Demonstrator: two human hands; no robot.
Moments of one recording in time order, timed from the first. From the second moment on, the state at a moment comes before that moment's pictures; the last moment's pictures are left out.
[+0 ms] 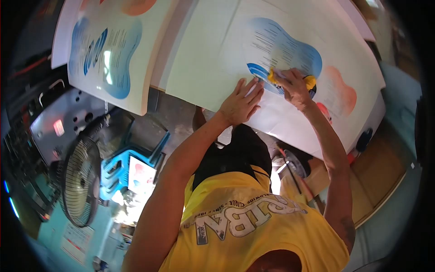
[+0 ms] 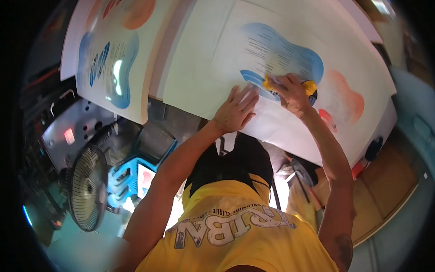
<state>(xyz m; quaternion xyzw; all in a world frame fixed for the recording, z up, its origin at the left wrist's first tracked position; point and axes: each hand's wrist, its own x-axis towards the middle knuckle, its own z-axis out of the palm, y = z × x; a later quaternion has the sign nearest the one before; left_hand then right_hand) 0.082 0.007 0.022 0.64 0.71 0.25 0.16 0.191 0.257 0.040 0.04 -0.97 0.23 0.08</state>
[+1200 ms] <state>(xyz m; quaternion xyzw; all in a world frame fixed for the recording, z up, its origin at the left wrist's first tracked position) 0.033 -0.033 0.015 0.63 0.75 0.19 0.07 0.007 0.208 0.014 0.10 -0.97 0.19 0.11</state>
